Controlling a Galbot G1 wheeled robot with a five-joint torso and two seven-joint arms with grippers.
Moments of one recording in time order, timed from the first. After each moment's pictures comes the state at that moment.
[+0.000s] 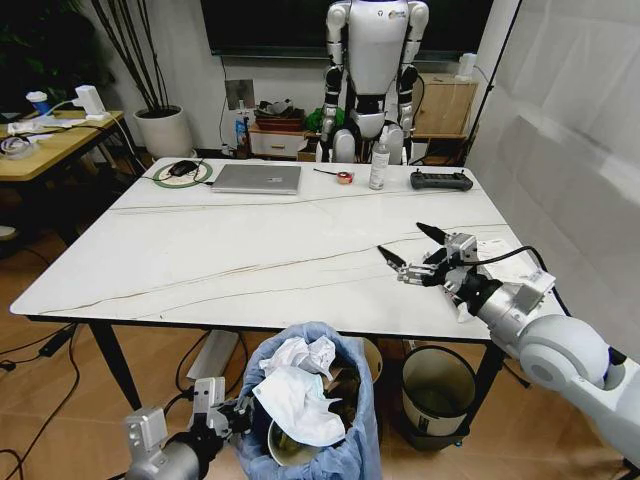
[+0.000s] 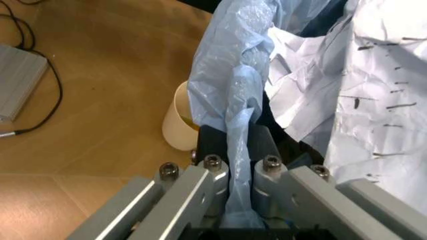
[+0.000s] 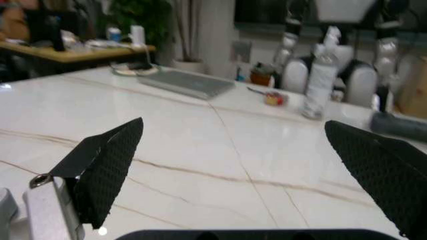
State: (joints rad) left arm 1.89 -0.92 -0.50 -2.48 -1.05 0.43 -0.34; right arm -1.06 0.53 0.18 2.07 0.91 -0.02 0.10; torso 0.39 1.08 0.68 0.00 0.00
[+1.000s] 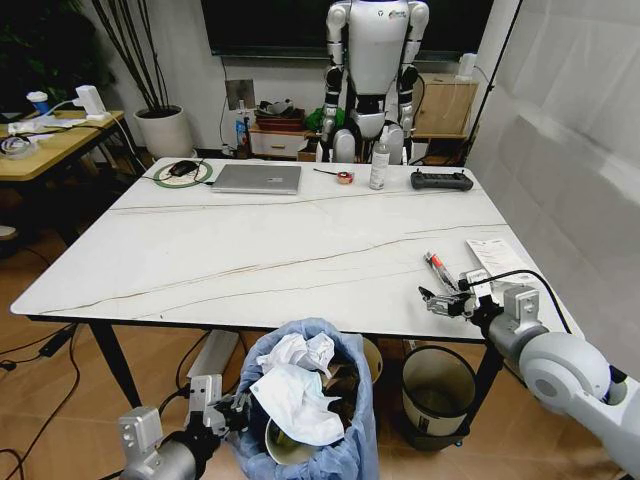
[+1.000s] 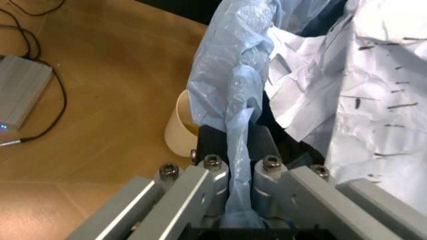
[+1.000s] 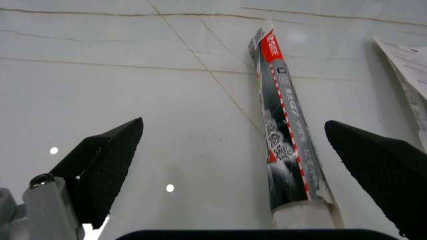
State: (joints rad) left arm 1.89 -0.92 -0.52 -2.49 -1.03 0.42 -0.34; right arm -1.21 0.51 0.24 2.13 1.04 -0.38 0.43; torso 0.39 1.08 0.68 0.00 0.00
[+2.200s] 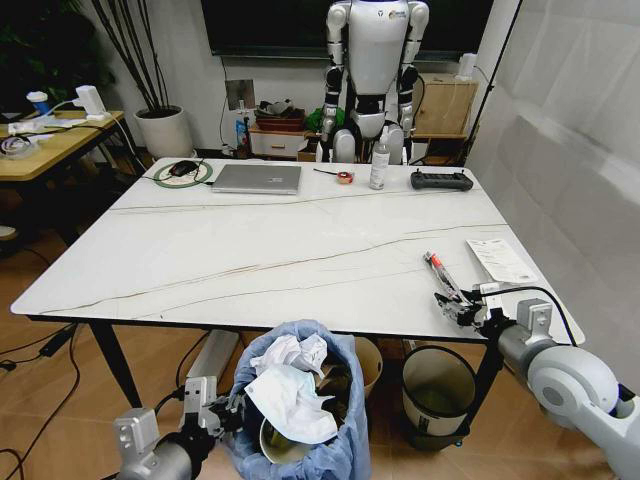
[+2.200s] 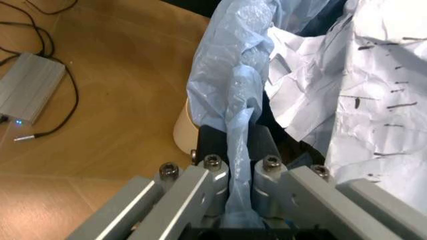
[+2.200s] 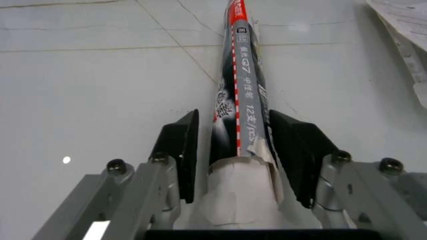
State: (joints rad) left arm 1.91 -0.92 -0.53 -2.49 -1.03 0.42 -0.36; right arm -1.30 0.57 0.35 2.06 1.03 -0.34 0.33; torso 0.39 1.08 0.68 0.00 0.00
